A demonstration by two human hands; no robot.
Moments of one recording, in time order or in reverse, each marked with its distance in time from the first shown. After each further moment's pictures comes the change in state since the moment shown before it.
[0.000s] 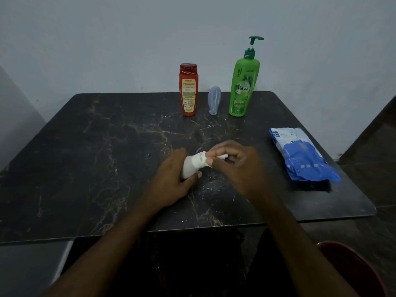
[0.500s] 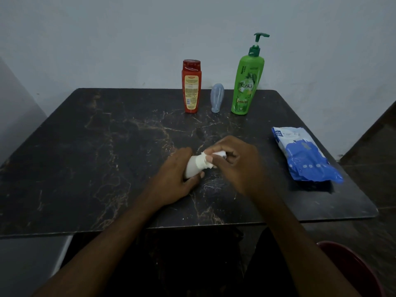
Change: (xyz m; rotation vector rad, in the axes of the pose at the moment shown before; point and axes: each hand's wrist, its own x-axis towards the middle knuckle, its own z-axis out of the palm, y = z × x) left_hand 0.001 0.001 -0.001 -0.023 -0.039 0.046; right_hand 0.007 -0.001 0.003 -0.327 -0.017 -0.170
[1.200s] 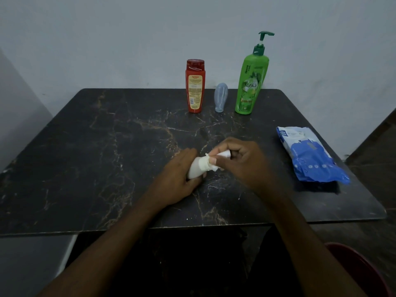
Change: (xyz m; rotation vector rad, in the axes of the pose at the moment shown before) left_hand -0.001 0.002 -0.003 0.004 -0.025 0.034; right_hand 0.005 0.009 -0.002 0.287 -0.112 0.102
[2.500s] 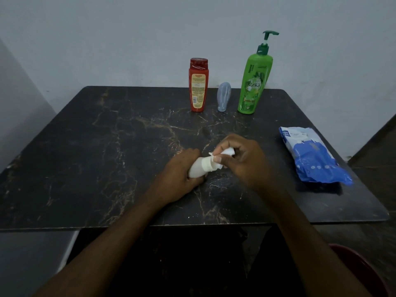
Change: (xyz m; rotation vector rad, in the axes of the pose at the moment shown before) left_hand 0.000 -0.007 0.000 -0.030 0.013 0.020; right_hand 0.005 0.005 0.002 -0.117 -0.002 -0.047
